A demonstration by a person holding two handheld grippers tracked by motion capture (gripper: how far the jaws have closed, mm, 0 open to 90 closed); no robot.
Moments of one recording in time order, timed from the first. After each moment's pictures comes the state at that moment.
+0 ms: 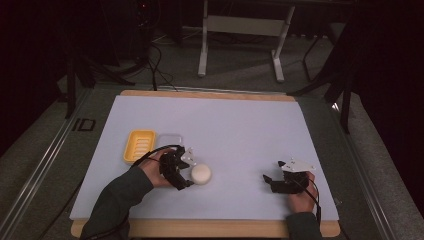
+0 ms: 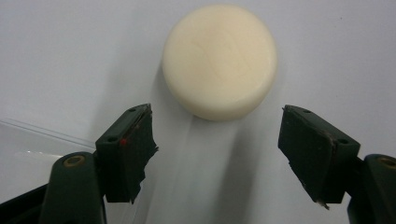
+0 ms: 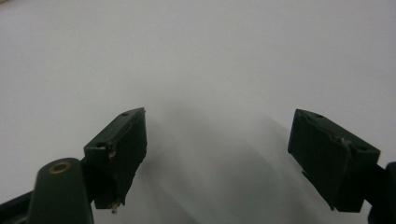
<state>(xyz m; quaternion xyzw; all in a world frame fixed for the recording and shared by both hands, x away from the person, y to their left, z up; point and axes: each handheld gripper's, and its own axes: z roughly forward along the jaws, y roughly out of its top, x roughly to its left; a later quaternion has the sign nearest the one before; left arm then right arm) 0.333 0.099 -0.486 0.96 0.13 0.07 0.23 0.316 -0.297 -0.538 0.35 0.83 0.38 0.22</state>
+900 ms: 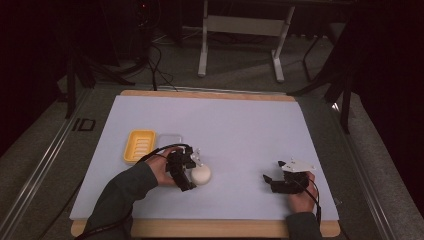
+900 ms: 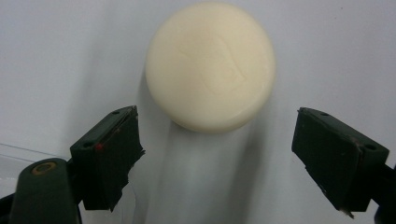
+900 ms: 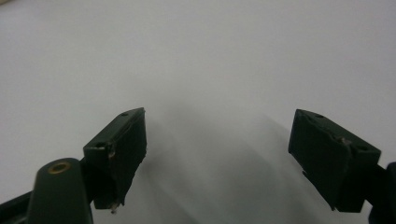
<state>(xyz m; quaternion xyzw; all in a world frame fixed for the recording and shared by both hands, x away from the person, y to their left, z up) 0.342 0.080 -0.489 0.98 0.11 0.04 0.18 0.316 -0.298 -0.538 0.35 0.83 0.38 0.22</state>
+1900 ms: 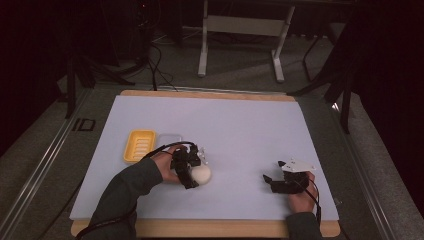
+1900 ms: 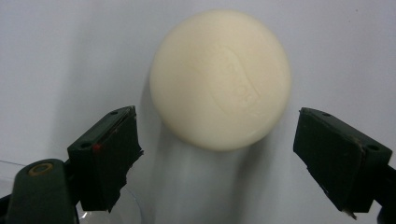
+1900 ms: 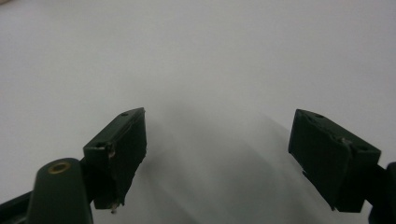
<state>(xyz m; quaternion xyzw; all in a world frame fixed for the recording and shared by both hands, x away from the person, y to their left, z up) 0.353 0.067 -0.491 0.98 0.10 0.03 0.16 0.316 -0.298 -0.538 0.35 0.83 0.38 0.22</state>
